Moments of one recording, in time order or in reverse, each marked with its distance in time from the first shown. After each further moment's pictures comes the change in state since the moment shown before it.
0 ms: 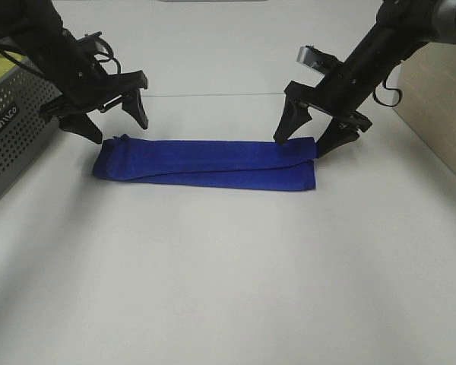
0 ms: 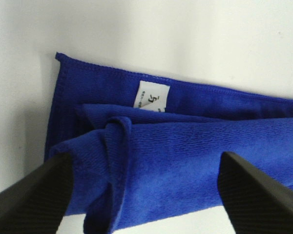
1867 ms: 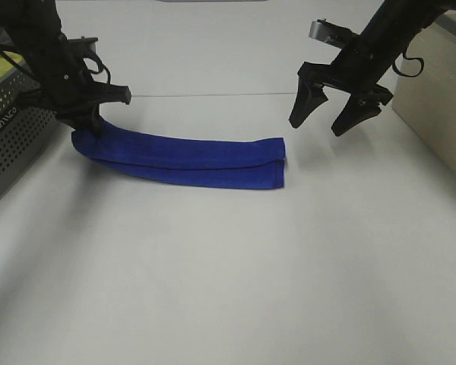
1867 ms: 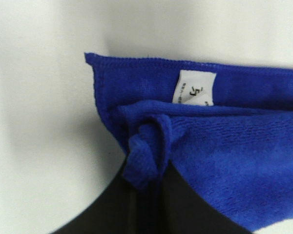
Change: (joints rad) left arm 0.001 0.026 -0.083 0.237 0.104 -0.004; right arm 0.000 -0.089 -0.001 -0.112 0.001 0.021
